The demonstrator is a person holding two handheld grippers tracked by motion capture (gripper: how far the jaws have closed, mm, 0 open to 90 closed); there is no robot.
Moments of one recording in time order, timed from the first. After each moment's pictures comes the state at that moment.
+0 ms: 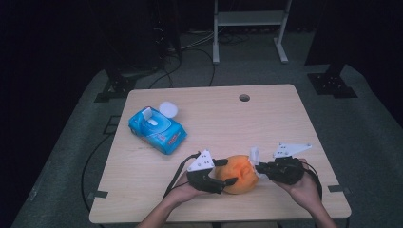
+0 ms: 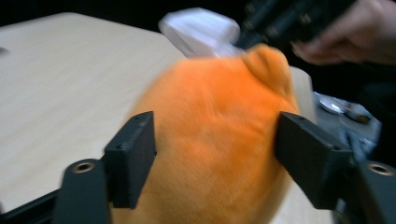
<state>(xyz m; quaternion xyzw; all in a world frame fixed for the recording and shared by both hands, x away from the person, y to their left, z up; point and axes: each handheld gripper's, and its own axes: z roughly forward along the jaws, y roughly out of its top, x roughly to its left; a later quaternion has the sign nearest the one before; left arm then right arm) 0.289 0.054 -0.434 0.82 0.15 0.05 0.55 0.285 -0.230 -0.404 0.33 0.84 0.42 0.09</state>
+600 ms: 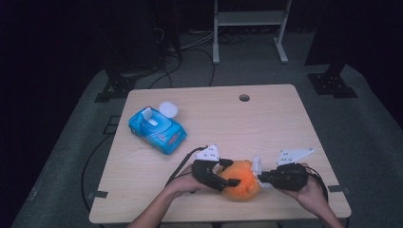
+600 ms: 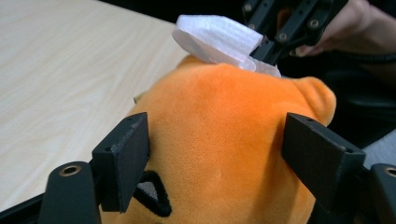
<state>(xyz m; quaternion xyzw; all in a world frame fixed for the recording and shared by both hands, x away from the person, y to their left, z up) 0.315 0.042 -0.433 0.84 0.13 -0.03 0.53 0.276 -0.240 -0.414 0.28 0.86 0.42 0.03</state>
